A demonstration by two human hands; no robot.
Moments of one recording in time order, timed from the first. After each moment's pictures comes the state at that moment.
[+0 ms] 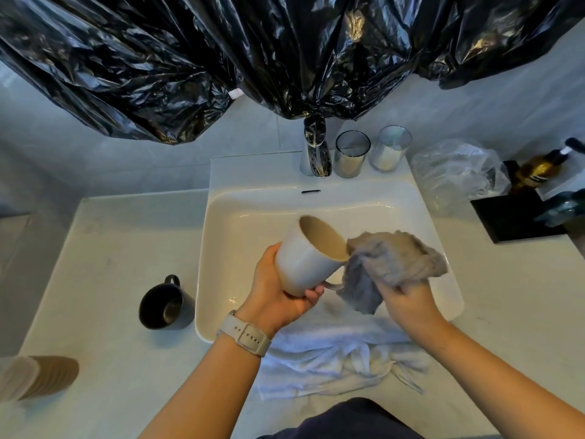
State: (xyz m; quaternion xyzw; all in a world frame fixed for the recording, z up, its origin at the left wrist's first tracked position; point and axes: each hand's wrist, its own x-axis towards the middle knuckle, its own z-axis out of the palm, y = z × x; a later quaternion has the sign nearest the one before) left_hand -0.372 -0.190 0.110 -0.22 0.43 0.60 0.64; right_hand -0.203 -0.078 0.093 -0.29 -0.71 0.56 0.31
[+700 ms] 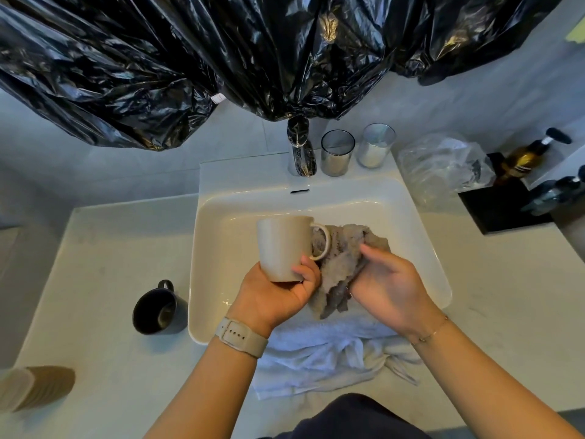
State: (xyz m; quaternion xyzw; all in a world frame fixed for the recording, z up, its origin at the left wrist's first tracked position) left_hand -0.360 -0.193 0.131 -0.35 0.16 0.65 0.65; right_hand -0.216 -0.078 0.116 -0.18 -0.26 0.93 0.16
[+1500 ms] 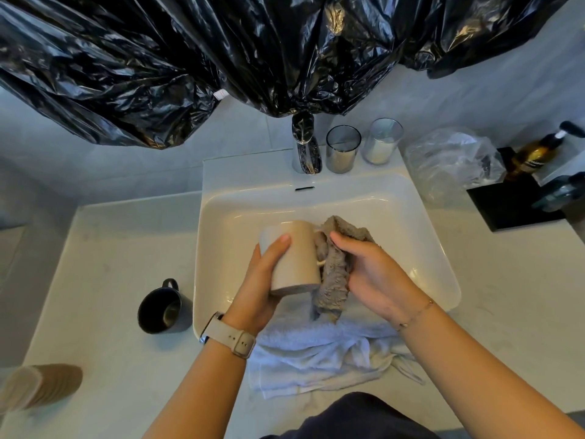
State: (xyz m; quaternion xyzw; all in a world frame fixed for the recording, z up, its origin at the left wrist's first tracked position) left_hand -0.375 -0.200 0.106 0.05 0.55 0.65 0.52; right_hand -0.251 -0.077 0.117 -0.31 -0.32 0.88 0.16
